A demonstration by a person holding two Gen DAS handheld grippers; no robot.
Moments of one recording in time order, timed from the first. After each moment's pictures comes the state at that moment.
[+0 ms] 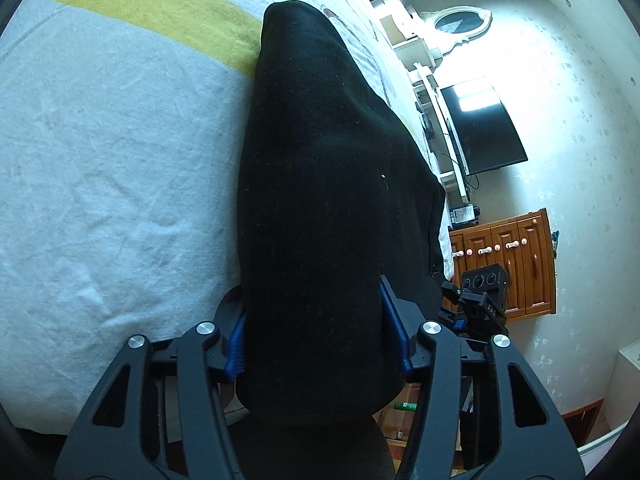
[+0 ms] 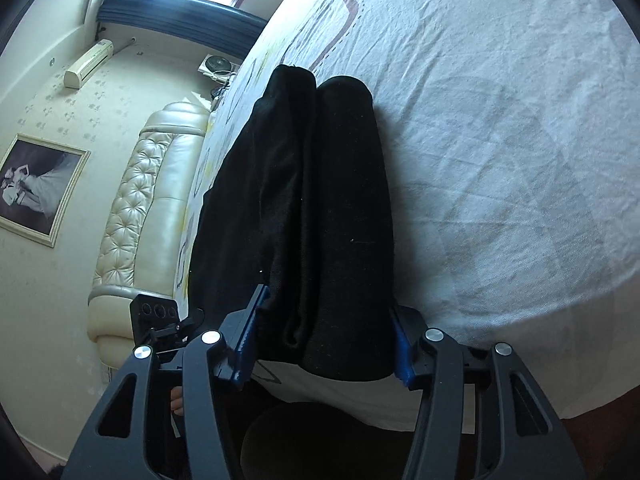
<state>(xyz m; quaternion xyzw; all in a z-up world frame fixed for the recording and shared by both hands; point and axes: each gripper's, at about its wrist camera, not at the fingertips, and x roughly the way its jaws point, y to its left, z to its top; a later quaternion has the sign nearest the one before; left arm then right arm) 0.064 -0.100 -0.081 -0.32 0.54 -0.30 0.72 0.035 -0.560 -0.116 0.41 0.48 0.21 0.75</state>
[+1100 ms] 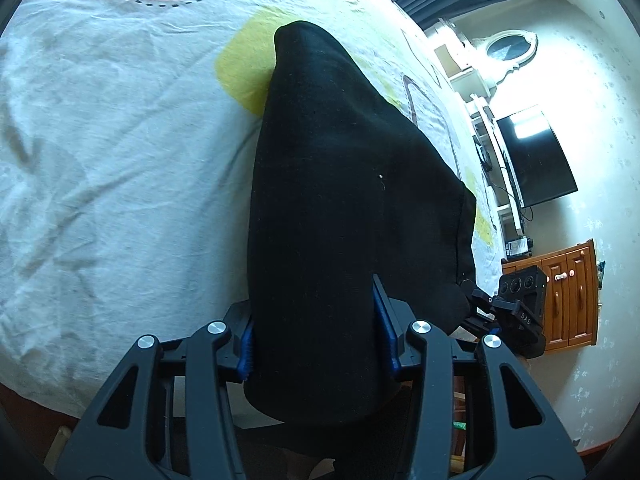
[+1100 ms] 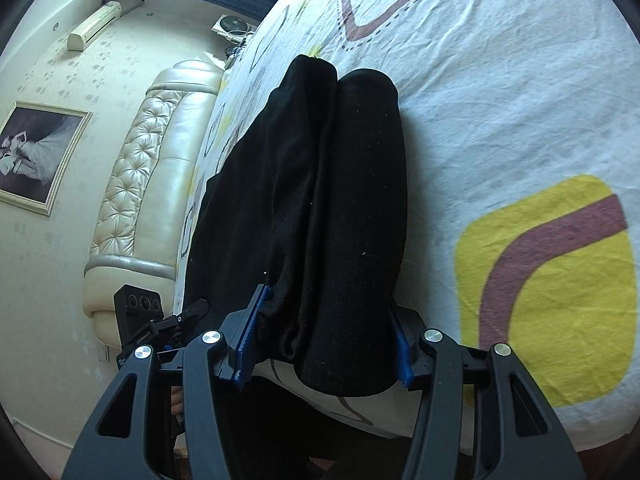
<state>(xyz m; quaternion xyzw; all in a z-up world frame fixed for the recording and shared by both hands) 0.062 0.015 -0.055 -0.29 0.54 -0.18 0.77 0.078 -0.433 -0.107 0.38 0.52 0.26 0.72</state>
